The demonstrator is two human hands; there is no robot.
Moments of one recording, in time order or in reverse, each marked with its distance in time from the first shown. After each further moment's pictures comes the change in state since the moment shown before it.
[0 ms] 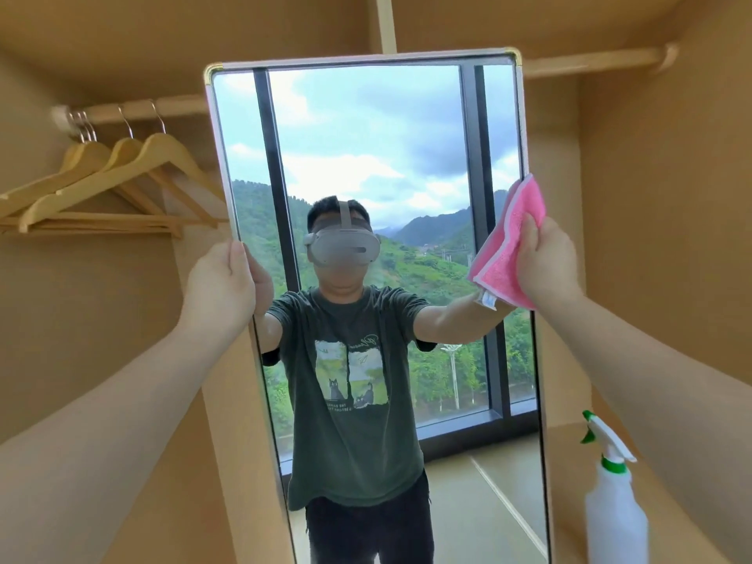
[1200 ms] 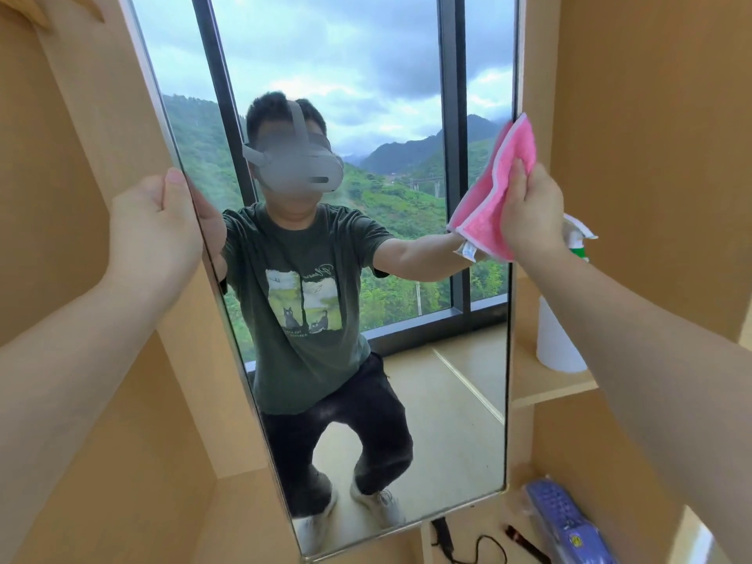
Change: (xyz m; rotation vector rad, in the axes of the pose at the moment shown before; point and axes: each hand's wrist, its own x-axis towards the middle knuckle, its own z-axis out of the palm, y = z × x) left_hand -0.214 -0.098 0.060 -0.278 -0.042 -0.150; right_hand -0.191 0.172 0.027 -0.037 0.068 0.037
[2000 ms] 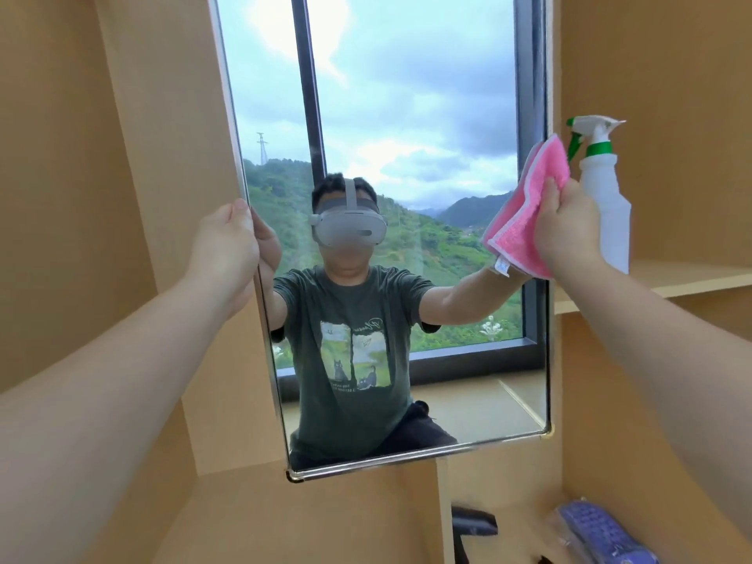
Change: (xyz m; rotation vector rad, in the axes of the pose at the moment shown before) left_hand -0.146 -0.153 0.048 -0.342 0.018 -0.237; right_hand -0.154 0.125 0.005 -0.050 0.079 -0.081
